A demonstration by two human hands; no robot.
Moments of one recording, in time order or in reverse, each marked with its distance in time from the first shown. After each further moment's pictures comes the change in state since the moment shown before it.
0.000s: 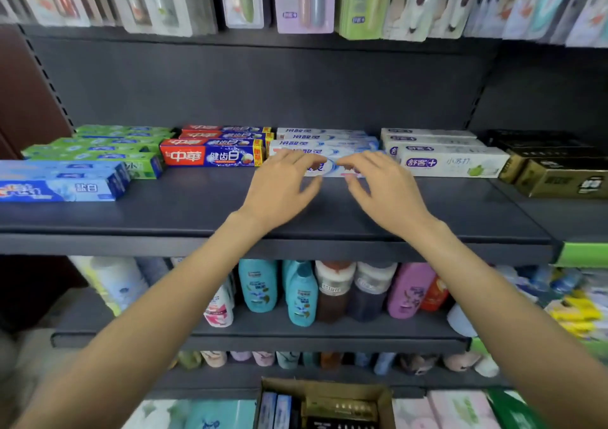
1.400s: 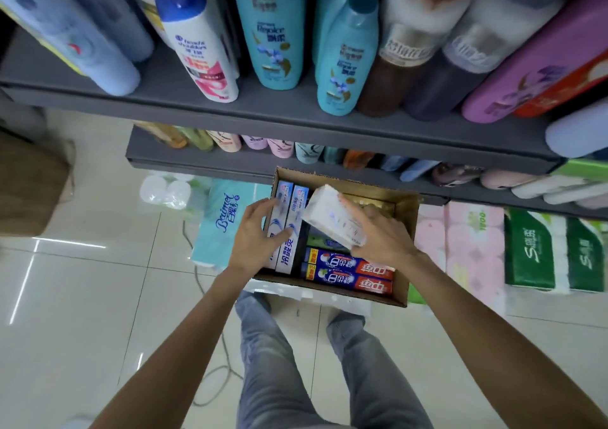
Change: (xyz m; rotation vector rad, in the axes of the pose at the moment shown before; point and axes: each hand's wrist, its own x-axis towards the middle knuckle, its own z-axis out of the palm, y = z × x) left_hand -0.413 0.044 0.142 -0.565 -0.542 -1.214; right_hand -0.364 -0.071 0.161 0.213 -1.330 0.427
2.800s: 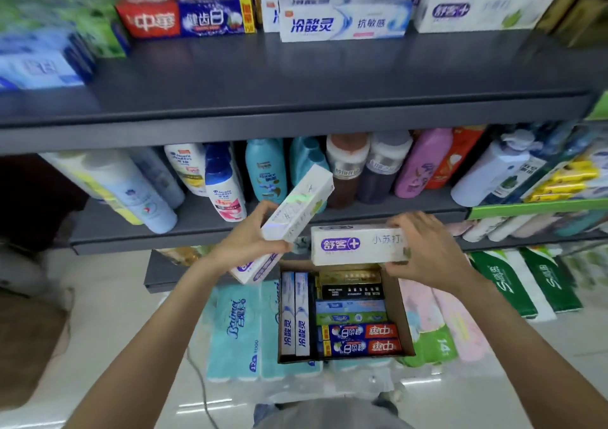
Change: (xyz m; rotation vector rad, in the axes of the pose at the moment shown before) left_hand 0.004 0.178 -0.152 0.075 -0.469 0.363; right_hand -0.118 -0.025 -0.139 -0.135 0.800 -0.118
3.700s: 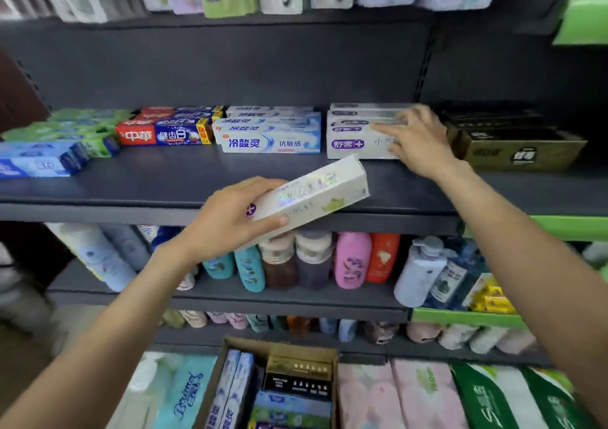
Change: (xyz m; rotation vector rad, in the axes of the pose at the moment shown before) left_hand 0.047 0.226 0.043 0.591 0.482 0.498; right_hand 0.204 0.203 -0.198 -0.261 0.159 0.019
